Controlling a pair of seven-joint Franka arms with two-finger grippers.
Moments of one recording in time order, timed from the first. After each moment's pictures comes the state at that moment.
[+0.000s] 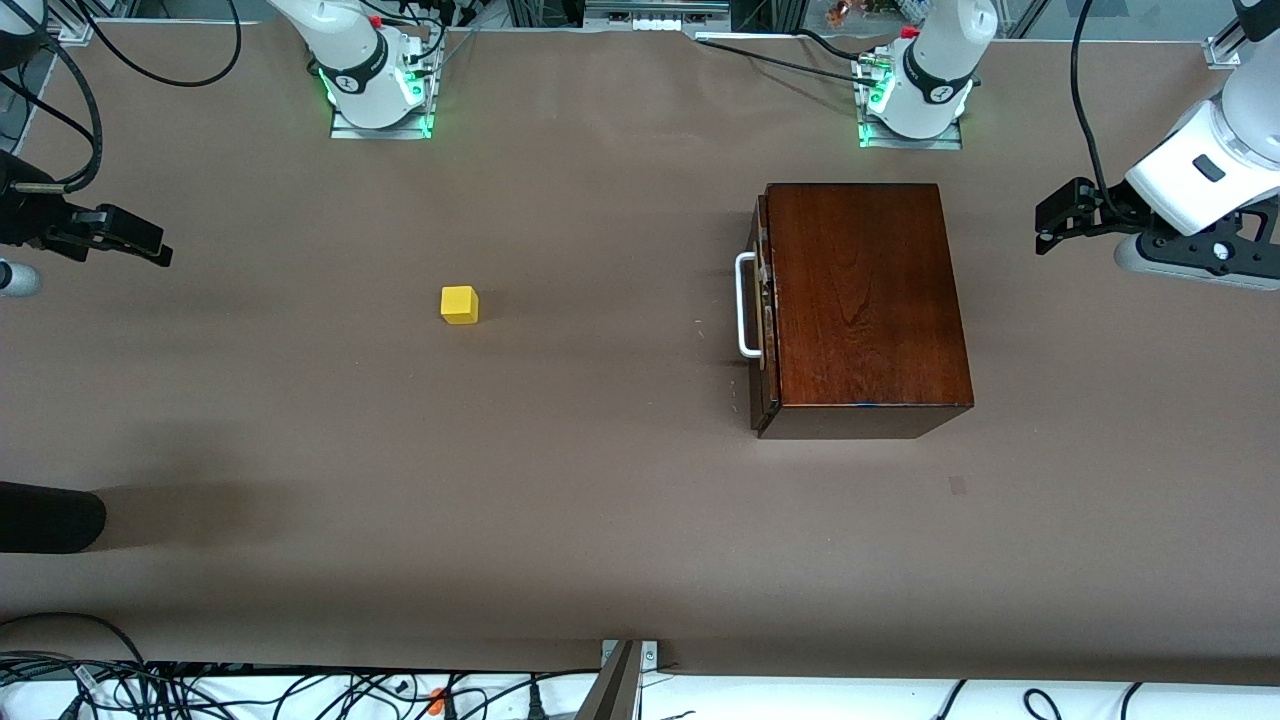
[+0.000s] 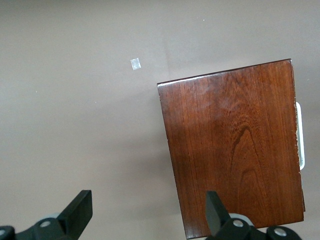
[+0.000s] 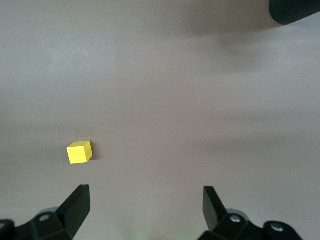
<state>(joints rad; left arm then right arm) -0.09 0.05 -0.02 -1.52 0.02 1.51 0.05 -0.04 0.07 -0.01 -1.57 0.00 1.56 0.01</state>
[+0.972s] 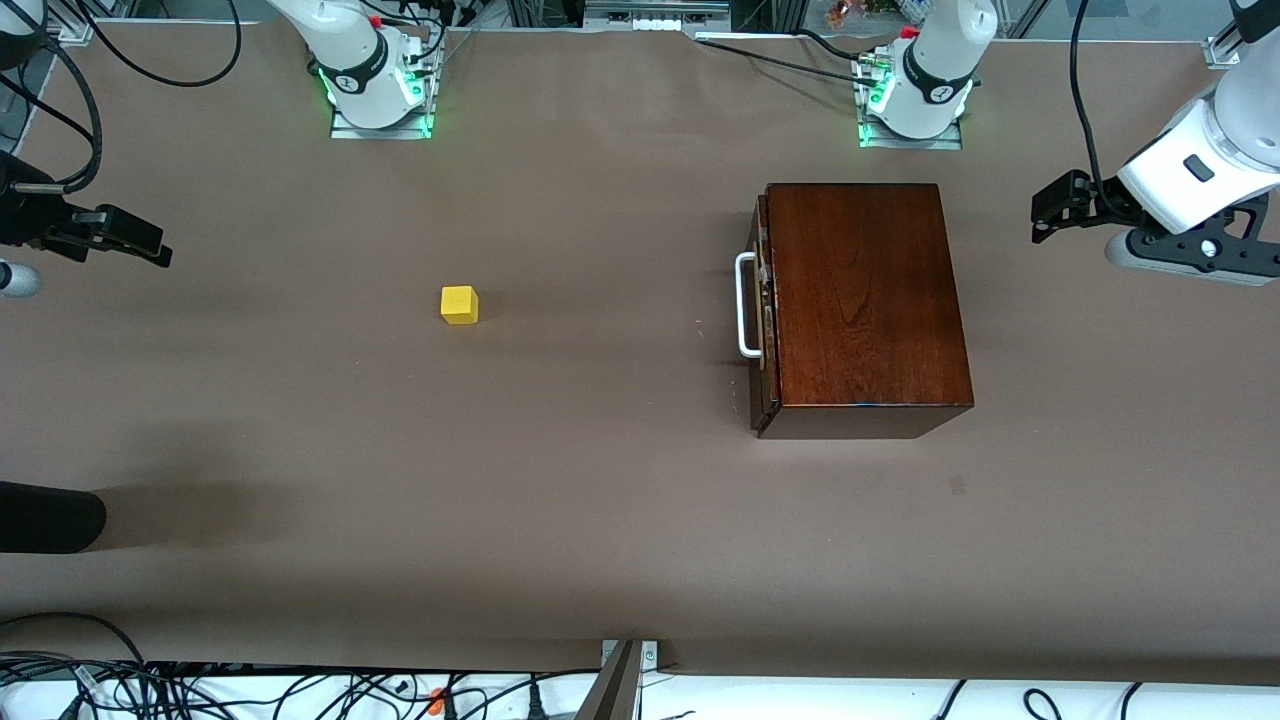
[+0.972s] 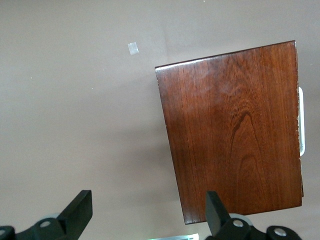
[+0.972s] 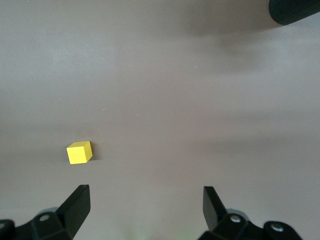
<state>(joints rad) -0.09 0.05 -0.02 -1.52 0.02 1.45 0.05 -0.04 0.07 -0.01 -1.57 0.00 1.56 0.01</state>
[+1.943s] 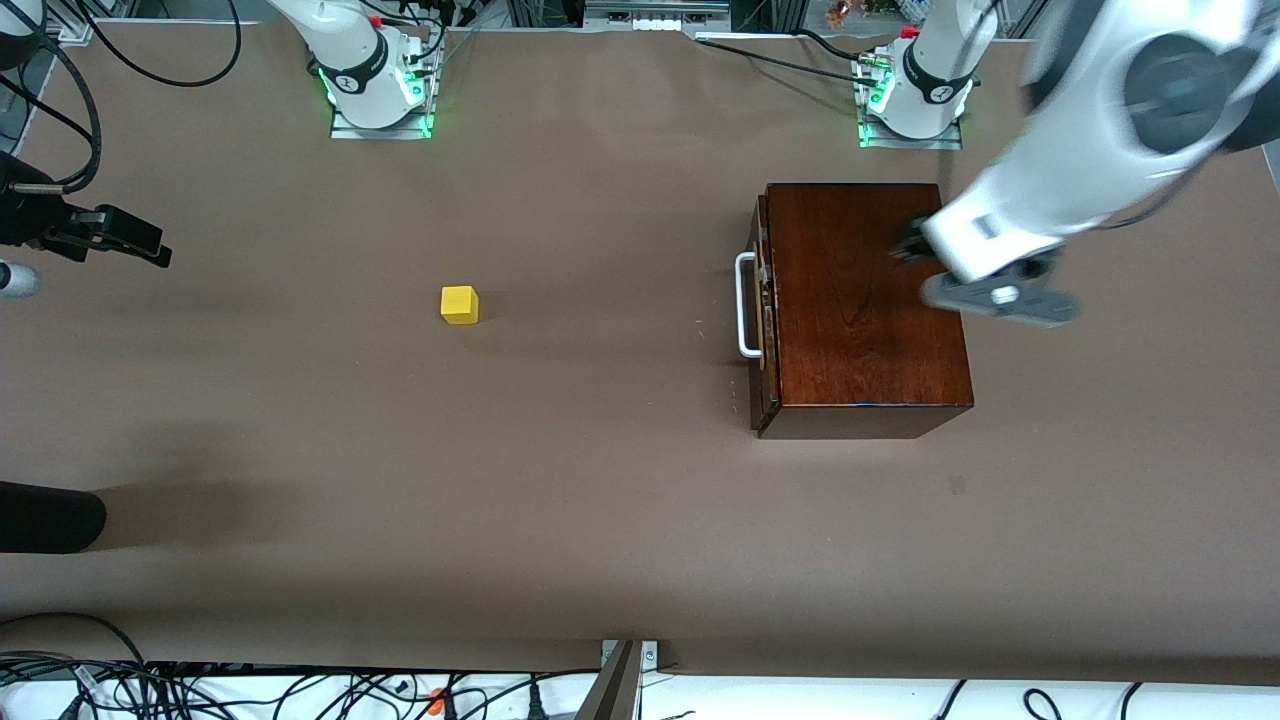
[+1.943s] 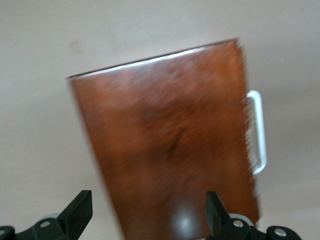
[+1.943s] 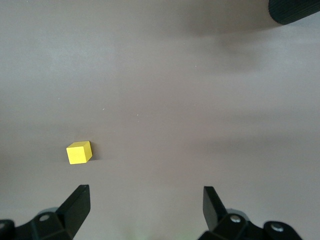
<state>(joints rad) -0.19 0.22 -0.21 -1.52 0.02 1.58 -0.24 -0.04 0.07 -0.01 -1.57 0.00 1.56 0.01</state>
